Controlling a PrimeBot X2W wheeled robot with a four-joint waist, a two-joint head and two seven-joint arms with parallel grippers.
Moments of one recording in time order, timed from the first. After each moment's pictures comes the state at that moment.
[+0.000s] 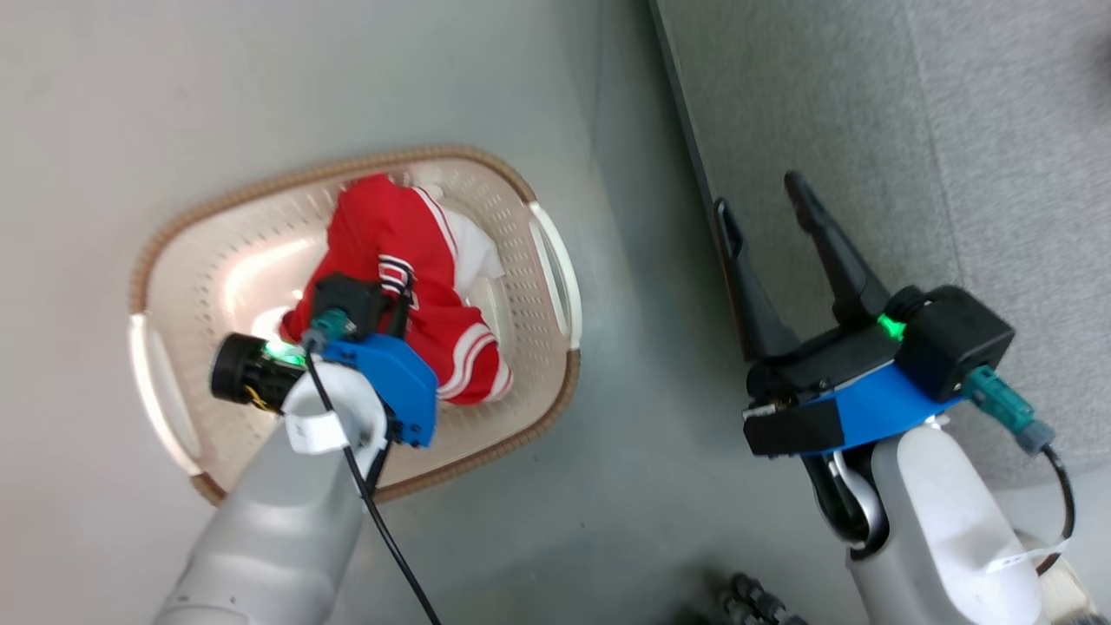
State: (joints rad) left arm -0.81 0.07 -0.54 1.19 -0.37 -0.11 -0.26; right arm -0.42 -0.05 0.22 0.13 0.21 0.13 -0.25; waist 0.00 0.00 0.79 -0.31
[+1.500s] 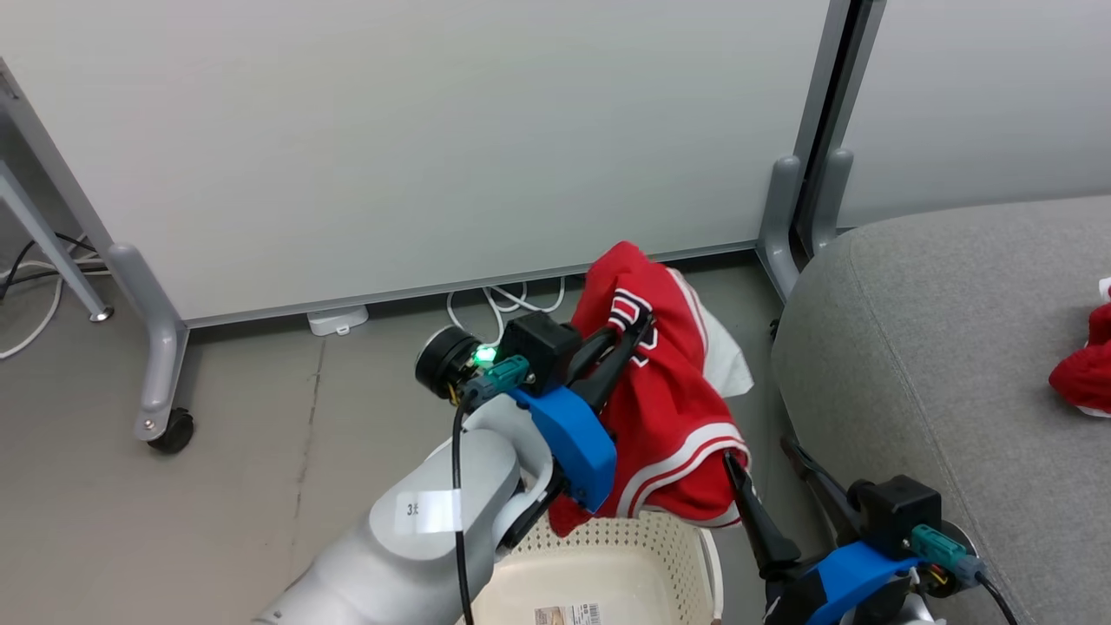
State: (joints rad) left arm -0.73 0.05 -0.99 0.75 -0.69 -0.13 -0.26; right arm -0.06 -0.05 0.18 0.21 0.19 0.13 -0.07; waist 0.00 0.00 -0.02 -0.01
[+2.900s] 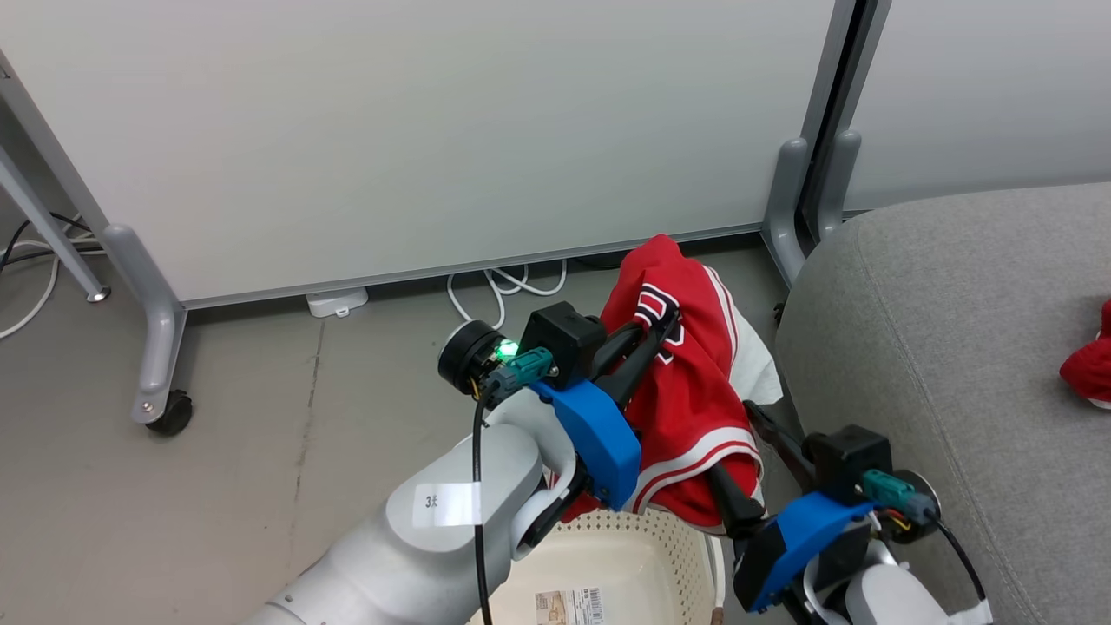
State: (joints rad) left arm -0.79 0.05 -1.11 0.71 -0.82 -0.08 -0.26; right arm -0.19 -0.05 0.24 0.32 0.19 0.13 -0.05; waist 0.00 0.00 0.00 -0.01
